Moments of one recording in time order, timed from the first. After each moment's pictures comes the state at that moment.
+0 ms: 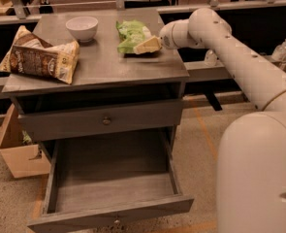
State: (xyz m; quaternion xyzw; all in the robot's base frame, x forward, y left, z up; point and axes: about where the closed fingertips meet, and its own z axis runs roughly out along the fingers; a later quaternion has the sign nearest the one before) arm 0.873 -0.050 0.875 -0.34 0.77 0.14 0.52
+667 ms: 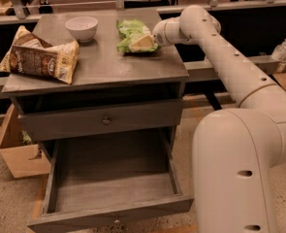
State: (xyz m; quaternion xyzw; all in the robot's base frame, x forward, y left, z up) arm 0.904 -0.030 0.868 -0.36 0.76 0.14 0.52
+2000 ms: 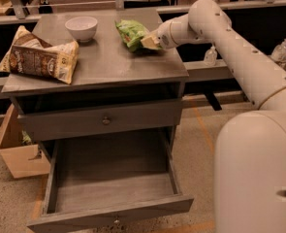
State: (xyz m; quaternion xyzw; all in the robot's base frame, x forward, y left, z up) arm 0.850 -0.026 0.876 -0.41 0.76 0.16 0.48
